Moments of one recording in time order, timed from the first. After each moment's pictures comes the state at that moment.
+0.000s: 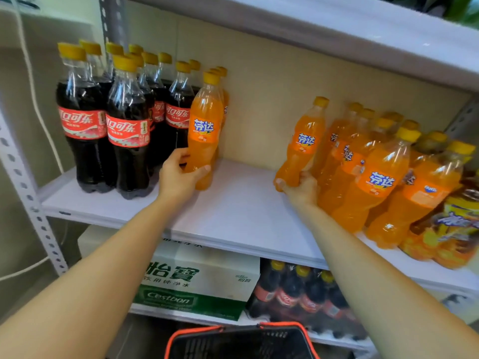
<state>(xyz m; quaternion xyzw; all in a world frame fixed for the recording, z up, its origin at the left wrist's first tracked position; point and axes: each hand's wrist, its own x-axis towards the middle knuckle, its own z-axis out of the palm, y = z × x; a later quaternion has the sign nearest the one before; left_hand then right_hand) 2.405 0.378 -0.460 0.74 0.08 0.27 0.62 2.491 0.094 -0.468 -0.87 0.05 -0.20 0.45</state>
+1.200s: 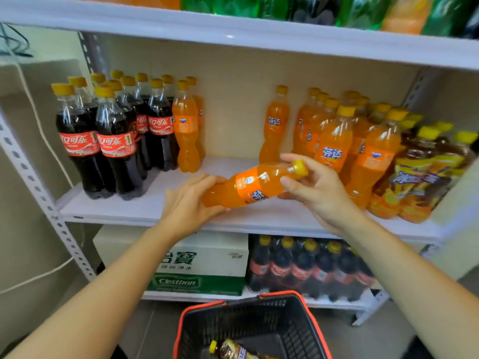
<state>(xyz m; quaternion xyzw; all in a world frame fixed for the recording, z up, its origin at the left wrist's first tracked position) 2.299 0.319 -0.438 0.92 -0.15 0.24 0.28 2.294 0.047 -0.374 -0.69 -0.19 -0.02 0.70</state>
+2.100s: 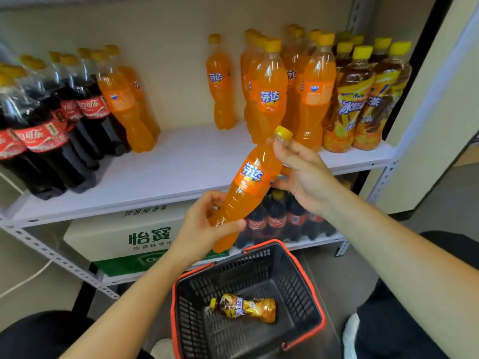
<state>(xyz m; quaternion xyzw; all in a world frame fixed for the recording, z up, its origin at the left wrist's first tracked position) 2.220 0.214 -0.483 0.80 -0.13 -0.02 0.59 2.252 -0.017 -0.423 -0.57 -0.06 0.03 0.82</state>
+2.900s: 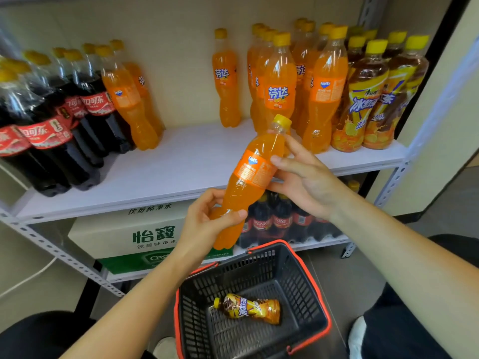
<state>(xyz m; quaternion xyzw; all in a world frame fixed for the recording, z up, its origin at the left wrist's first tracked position) 2.215 0.208 -0.475 0.72 -0.06 -0.02 0.69 2.257 -0.014 -0.434 -0.52 -0.17 0.11 0.83</state>
